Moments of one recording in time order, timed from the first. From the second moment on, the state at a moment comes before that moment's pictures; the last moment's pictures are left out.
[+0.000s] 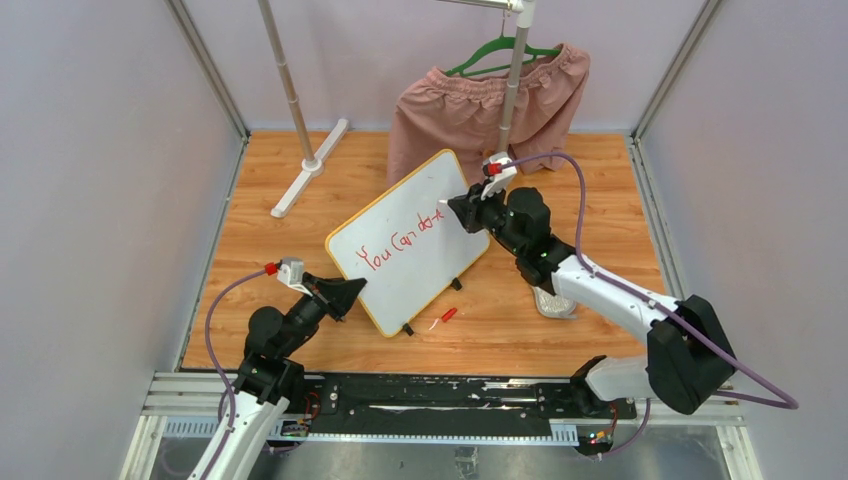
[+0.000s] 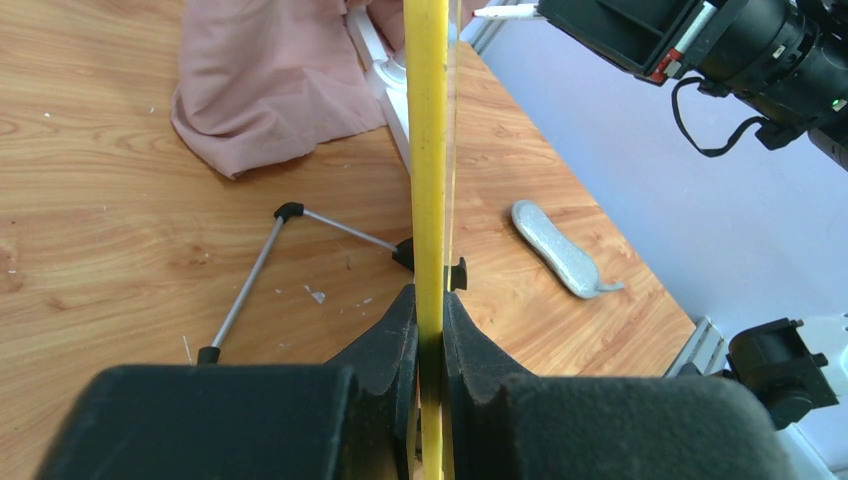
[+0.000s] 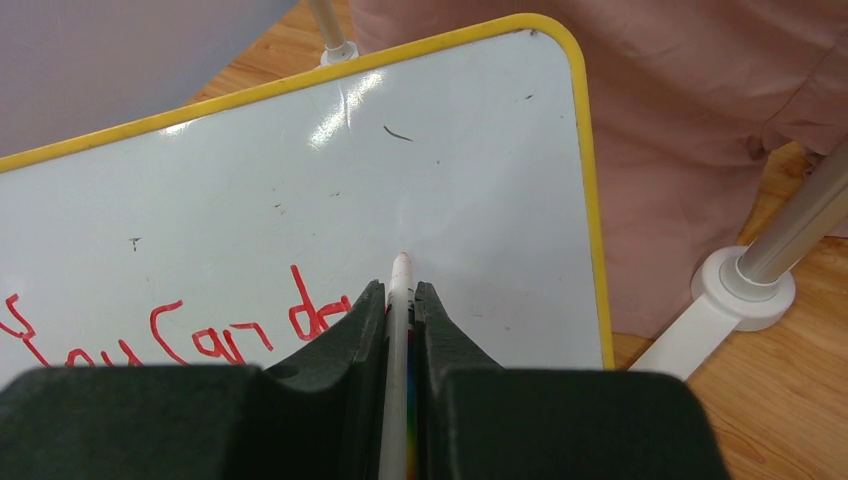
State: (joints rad) left arm -0.34 0.00 0.01 0.07 0.31 -0.61; right arm 0.64 1.31 0.82 0.39 -0.04 0.20
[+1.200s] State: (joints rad) left arm -0.34 0.00 0.01 0.07 0.31 -0.61; right arm 0.62 1.31 0.75 0.57 -0.03 0.20
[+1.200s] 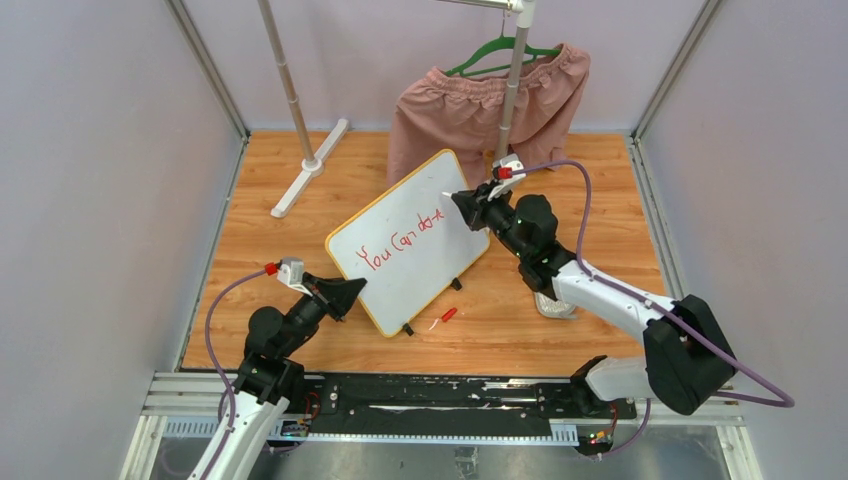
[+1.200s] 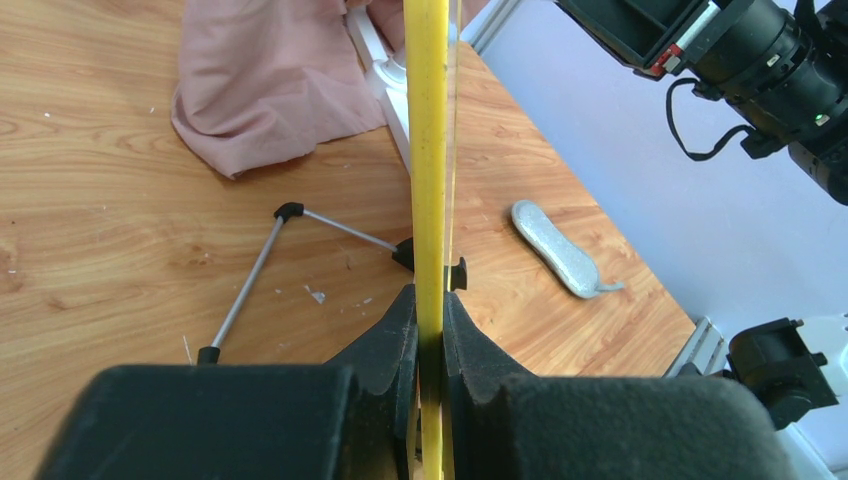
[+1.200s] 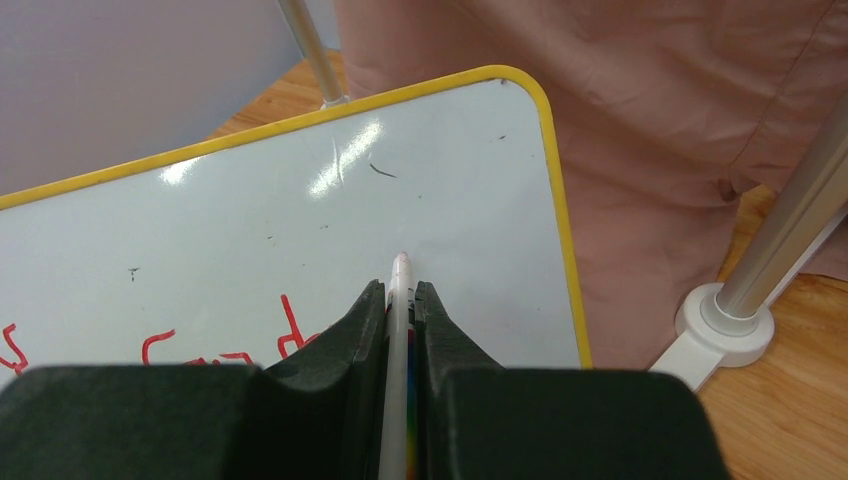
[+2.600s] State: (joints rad) left arm -0.34 0.00 0.01 0.07 0.30 -0.61; right arm 0.62 1.33 0.68 0.58 -0.04 0.22
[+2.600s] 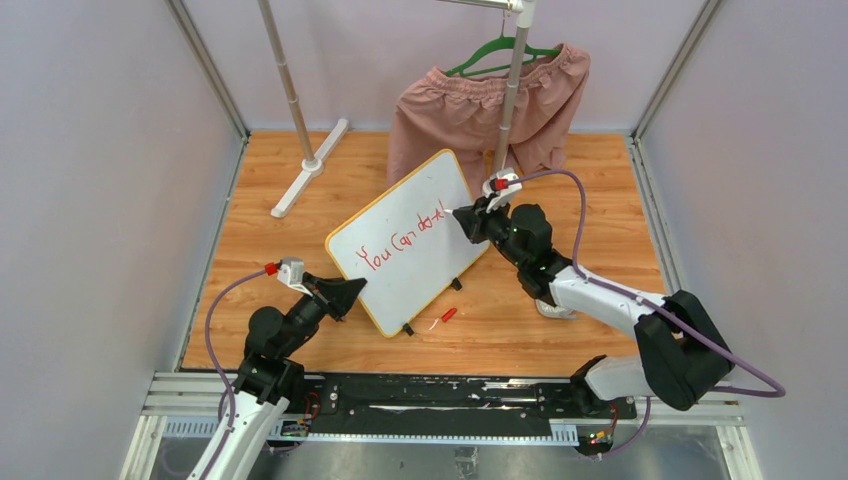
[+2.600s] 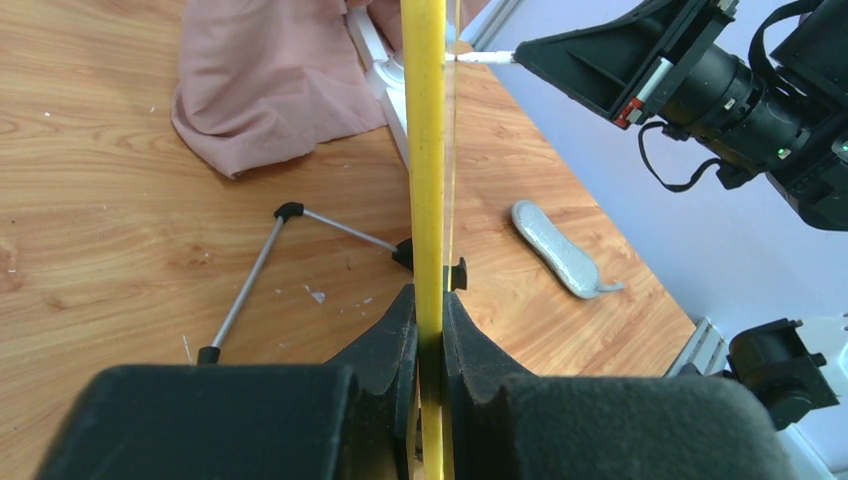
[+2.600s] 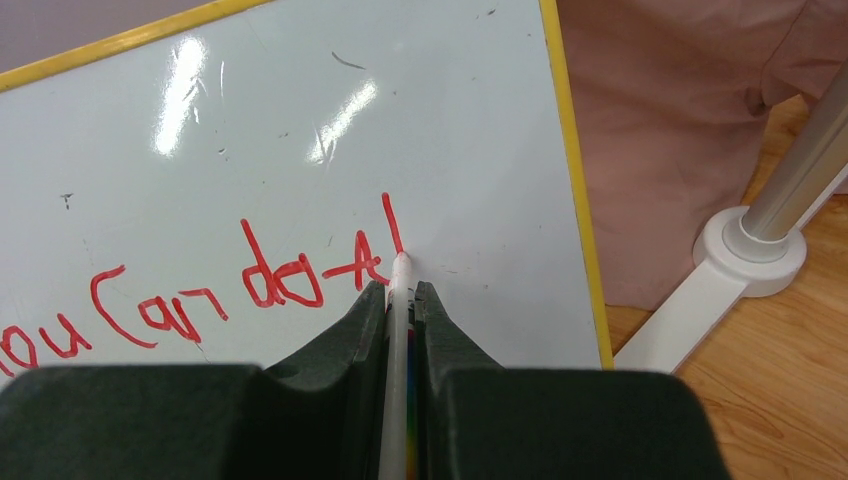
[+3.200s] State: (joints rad) left arm -0.34 0.00 0.01 0.07 0.30 -0.61; right arm 0.62 1.31 0.65 0.57 -0.04 0.23
